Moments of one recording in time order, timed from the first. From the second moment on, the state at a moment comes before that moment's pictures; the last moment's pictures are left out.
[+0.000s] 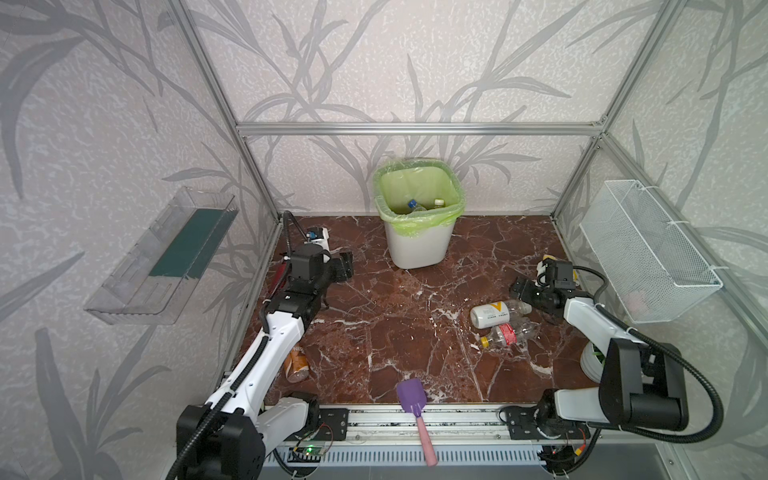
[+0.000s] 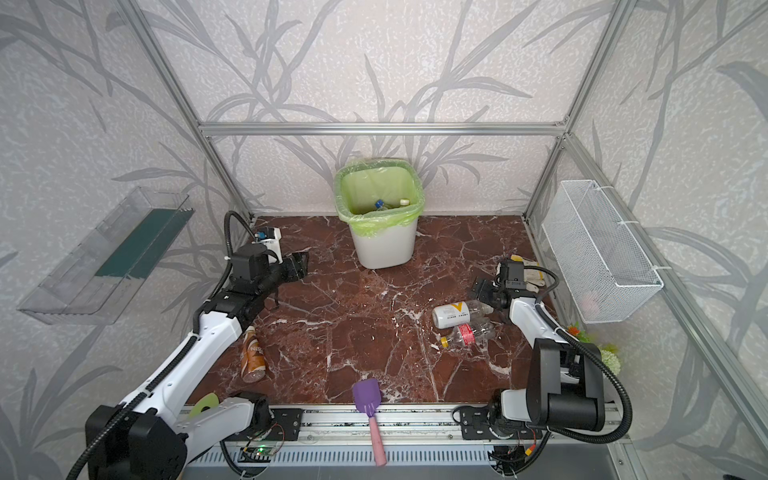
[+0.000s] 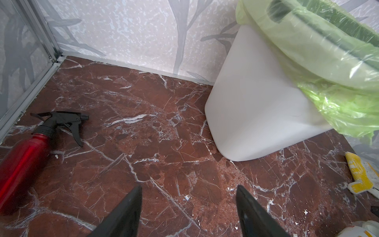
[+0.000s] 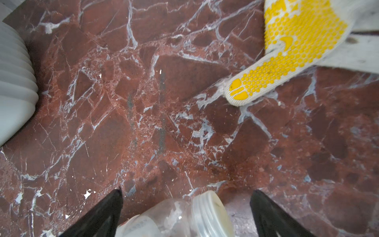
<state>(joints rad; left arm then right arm) -0.16 1.10 0.85 -0.21 0.01 -0.30 -0.11 1.40 0.74 -0.30 -0.14 0.33</state>
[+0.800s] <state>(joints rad) -0.28 1.18 0.94 -0.33 0.05 -0.21 0.09 1.43 0.76 -0.29 -0.36 0.54</state>
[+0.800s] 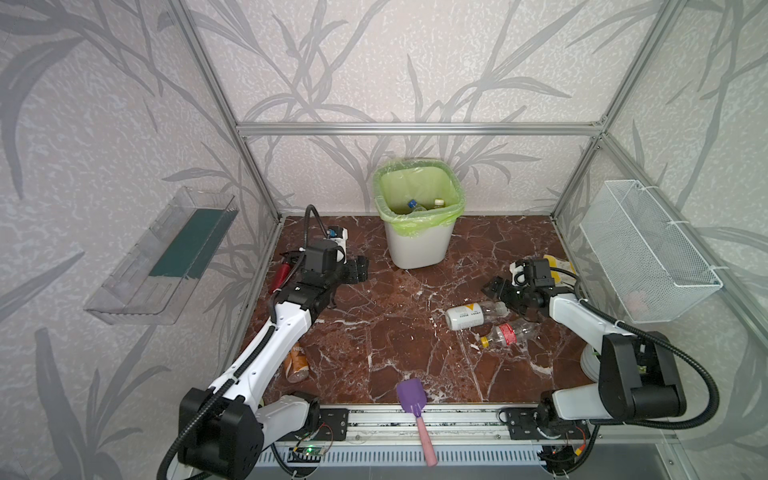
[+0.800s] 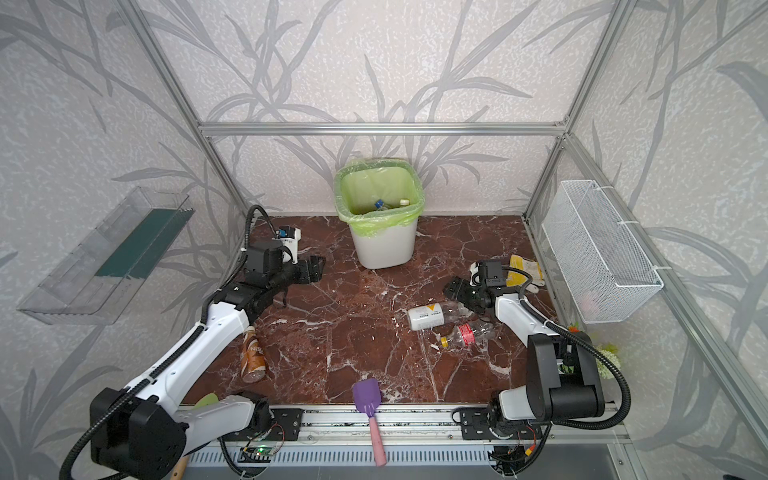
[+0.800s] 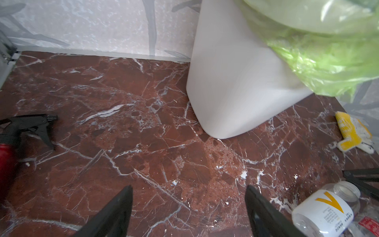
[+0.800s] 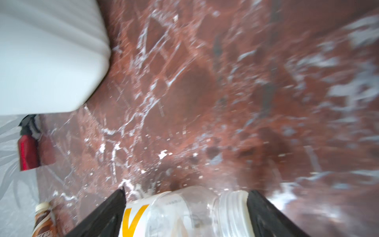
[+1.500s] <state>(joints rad) -0.54 1.33 1.08 -0.55 0.21 0.00 0.19 1.46 0.79 -0.33 -0.32 0.53</state>
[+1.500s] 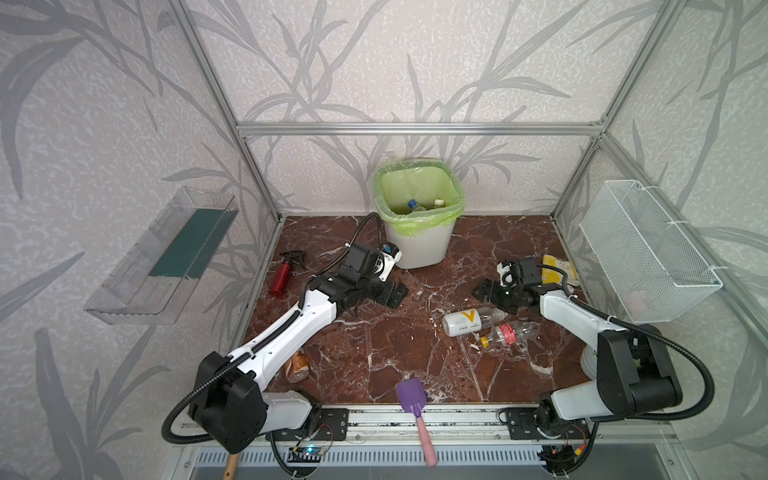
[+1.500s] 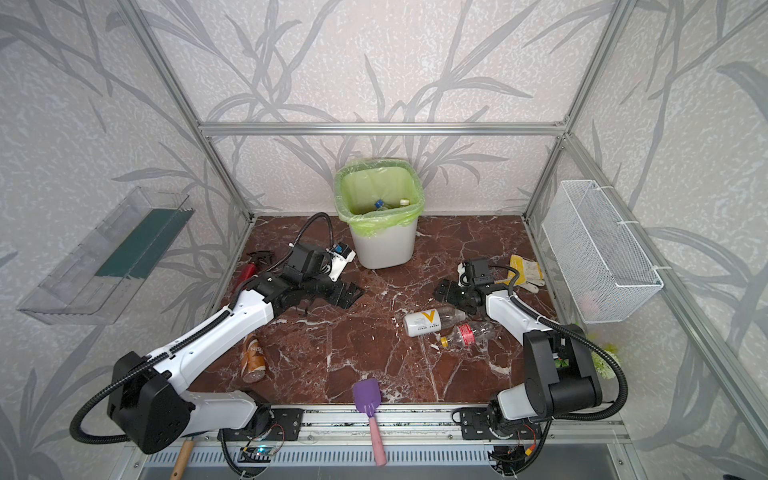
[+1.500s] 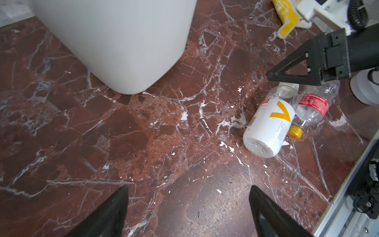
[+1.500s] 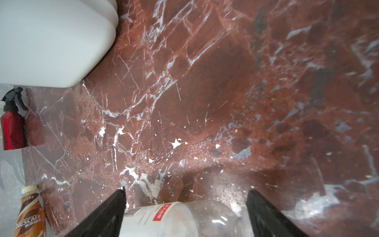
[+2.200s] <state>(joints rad) -0.81 1.72 1.36 -0.63 0.28 0.20 0.09 1.22 0.77 -0.35 -0.32 0.60</state>
